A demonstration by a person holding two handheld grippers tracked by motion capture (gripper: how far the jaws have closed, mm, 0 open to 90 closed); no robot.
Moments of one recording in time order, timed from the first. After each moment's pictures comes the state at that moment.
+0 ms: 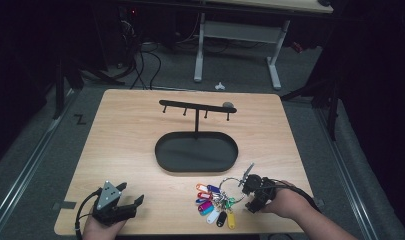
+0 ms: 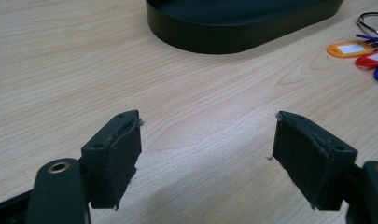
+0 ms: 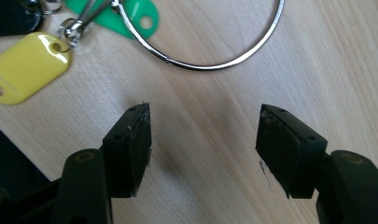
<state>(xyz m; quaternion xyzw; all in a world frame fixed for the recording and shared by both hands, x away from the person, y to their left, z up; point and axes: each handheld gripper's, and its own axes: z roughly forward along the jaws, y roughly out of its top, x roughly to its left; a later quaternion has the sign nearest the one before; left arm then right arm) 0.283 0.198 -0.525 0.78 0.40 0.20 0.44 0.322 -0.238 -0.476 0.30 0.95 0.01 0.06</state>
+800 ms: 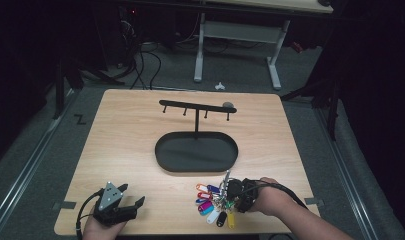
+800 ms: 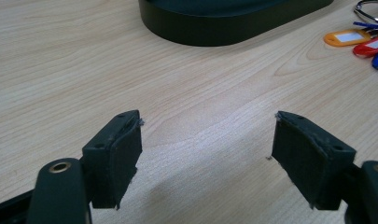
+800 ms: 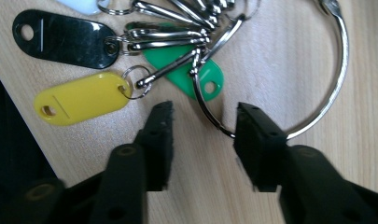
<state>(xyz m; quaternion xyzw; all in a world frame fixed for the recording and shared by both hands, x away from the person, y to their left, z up) 0.282 0.196 -0.527 0.79 0.39 0.20 0.43 0.323 -0.192 -0.482 0.16 0.99 -0.01 0.06</state>
